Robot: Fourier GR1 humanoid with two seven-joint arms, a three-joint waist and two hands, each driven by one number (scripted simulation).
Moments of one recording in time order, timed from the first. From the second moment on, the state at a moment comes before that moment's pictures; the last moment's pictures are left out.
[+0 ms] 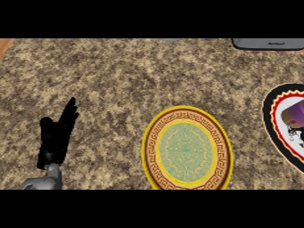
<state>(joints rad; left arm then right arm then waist) -0.04 0.08 0.00 -1.49 -0.12 0.12 0.24 -0.44 -0.83 -0.50 -0.21 0.32 0.32 -0.85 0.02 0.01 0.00</state>
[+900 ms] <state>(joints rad) -0.04 0.07 0.00 -1.49 -0.12 0.11 0.24 -0.40 -0.91 -0.56 -0.15 0.25 0.29 -0.88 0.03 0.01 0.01</state>
